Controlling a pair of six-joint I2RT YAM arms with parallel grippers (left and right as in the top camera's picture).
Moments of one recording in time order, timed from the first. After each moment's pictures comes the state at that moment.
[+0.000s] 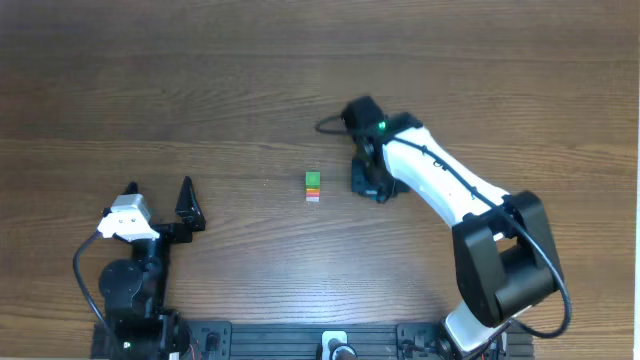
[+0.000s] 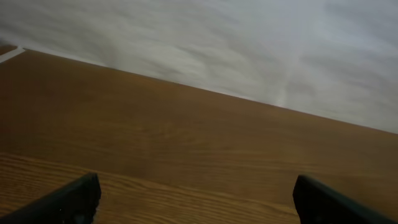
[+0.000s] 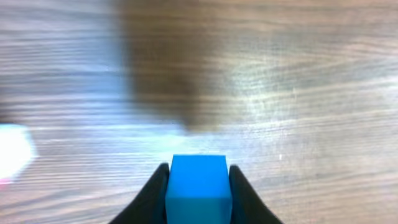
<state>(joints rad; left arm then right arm) 0.06 0.01 0.01 -0.07 0.03 -0.23 0.46 1.80 1.24 -1.00 0.06 0.49</state>
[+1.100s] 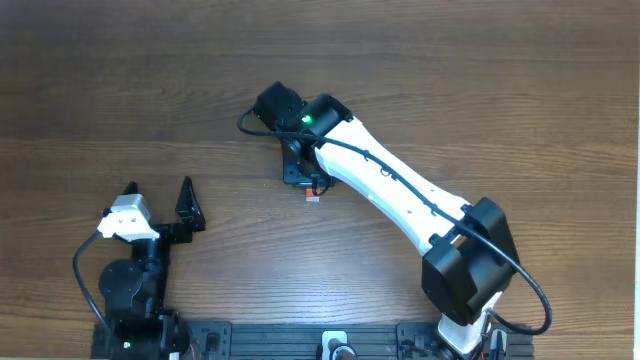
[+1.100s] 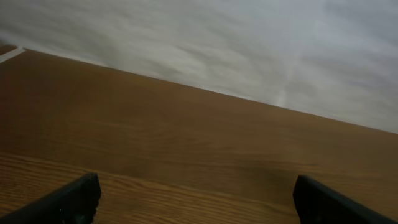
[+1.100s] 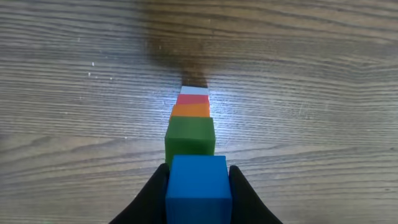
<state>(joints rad) 0.06 0.01 0.01 -0.07 0.03 -0.23 0.75 1.92 1.65 -1.22 0.06 0.72</state>
